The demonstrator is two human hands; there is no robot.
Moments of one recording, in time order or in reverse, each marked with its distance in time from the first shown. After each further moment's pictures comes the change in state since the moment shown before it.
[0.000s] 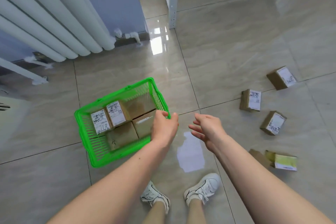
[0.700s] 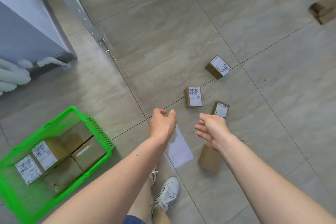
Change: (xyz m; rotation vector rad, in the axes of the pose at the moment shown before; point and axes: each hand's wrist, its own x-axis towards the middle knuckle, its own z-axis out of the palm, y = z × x) left_hand -0.056 0.113 0.291 0.119 -0.214 0.057; right_hand 0.090 -0.073 -0.304 0.182 0.216 0.089
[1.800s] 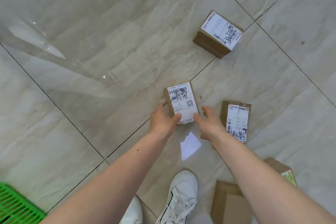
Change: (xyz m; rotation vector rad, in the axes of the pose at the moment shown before) left_hand 0.330 -0.067 0.242 0.410 -0.230 0.046; right_hand 0.419 0.049 0.005 -0.219 0.022 -0.059
